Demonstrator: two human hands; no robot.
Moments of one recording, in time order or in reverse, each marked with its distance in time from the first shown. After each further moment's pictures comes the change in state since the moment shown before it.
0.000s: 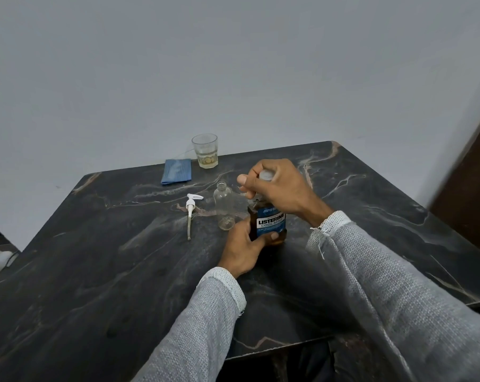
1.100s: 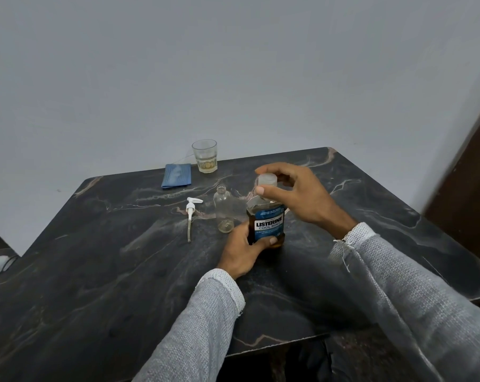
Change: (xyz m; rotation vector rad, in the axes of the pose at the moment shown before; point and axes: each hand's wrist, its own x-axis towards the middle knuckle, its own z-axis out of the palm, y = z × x) left_hand -0.002 -0.002 -0.005 0.105 -0.025 -0.021; right_hand -0.021 0.002 -0.029 -0.135 -0.001 -0.036
